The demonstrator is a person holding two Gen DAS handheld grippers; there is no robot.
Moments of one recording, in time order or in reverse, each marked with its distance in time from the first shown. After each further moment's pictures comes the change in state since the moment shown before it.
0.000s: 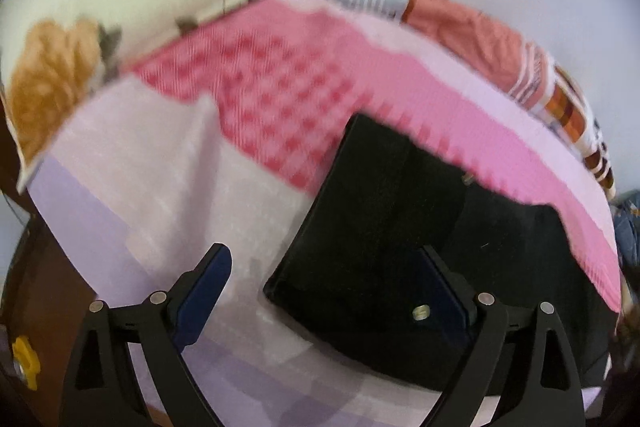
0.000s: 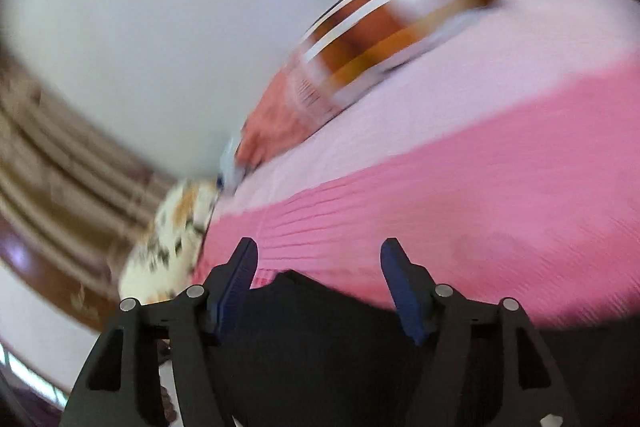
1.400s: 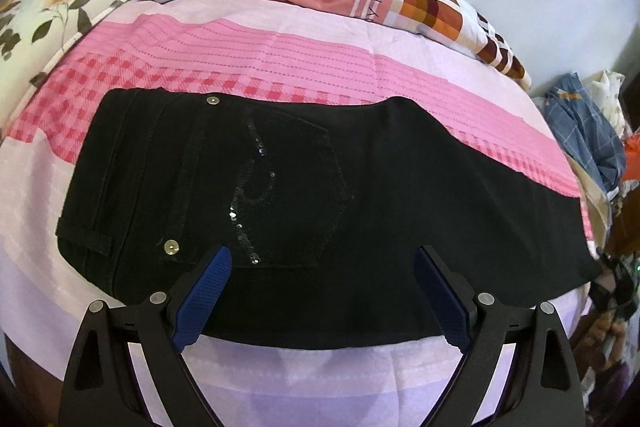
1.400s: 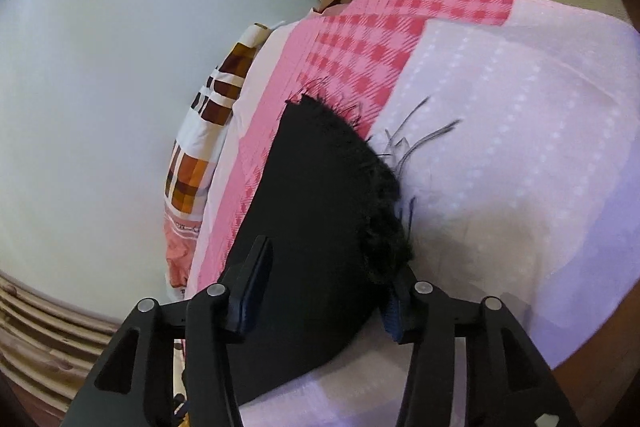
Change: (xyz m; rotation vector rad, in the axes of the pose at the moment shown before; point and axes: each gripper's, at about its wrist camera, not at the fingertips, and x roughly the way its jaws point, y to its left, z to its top) left arm -0.003 -0.137 -0.060 0.334 0.104 -0.223; right arm -0.178 -0.166 -0.115 0.426 -0.271 -0.209
